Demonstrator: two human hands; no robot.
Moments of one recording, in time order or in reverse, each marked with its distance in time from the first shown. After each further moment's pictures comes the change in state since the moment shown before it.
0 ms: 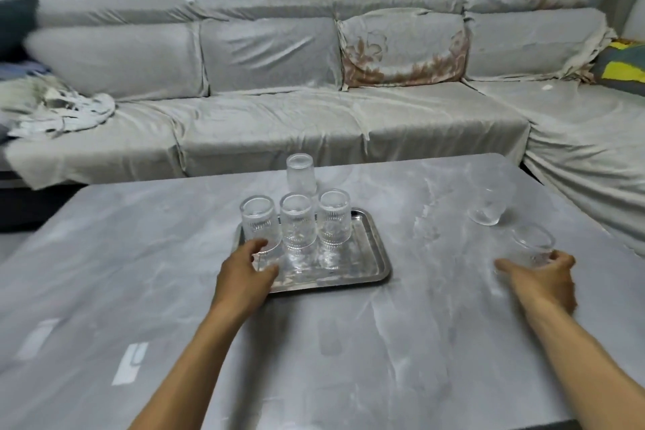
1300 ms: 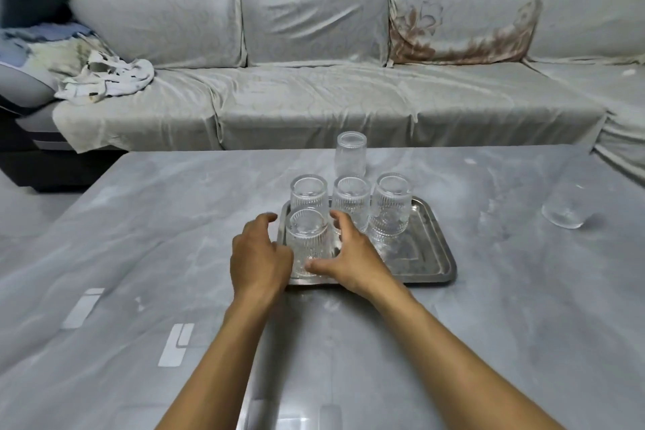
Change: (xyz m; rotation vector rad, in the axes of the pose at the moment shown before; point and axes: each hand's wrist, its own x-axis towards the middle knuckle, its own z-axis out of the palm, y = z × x) left_hand 0.025 -0.030 -0.028 0.155 0.234 -0.053; right_hand -0.252 -0.143 0.160 0.044 -0.989 -0.724
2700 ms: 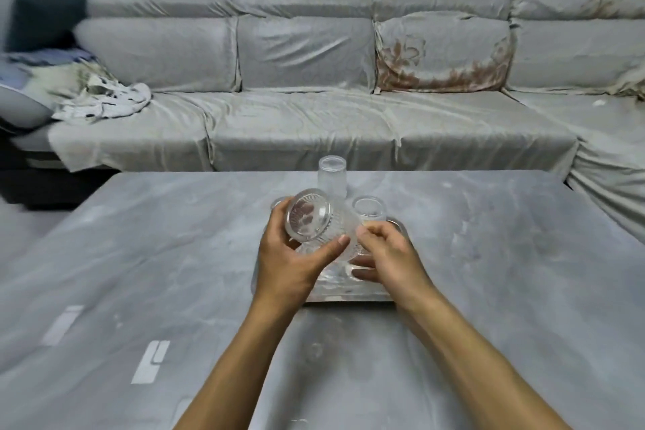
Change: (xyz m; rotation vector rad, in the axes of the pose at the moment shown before) left_hand -0.039 0.078 0.004 -0.774 -0.073 0.291; right_hand -0.053 -0.024 -0.095 0.639 0.108 0.125
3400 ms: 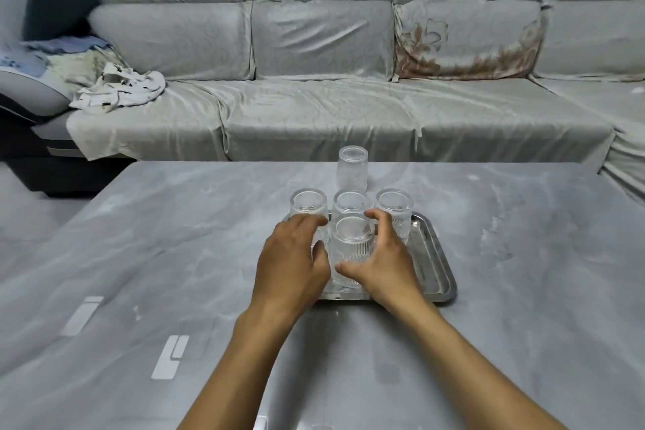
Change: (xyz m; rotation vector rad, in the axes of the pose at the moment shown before) left_hand 0.010 -0.023 -0.028 0.856 -0.152 0.096; right_hand 0.052 0.066 0.029 -0.687 0.151 -0.312
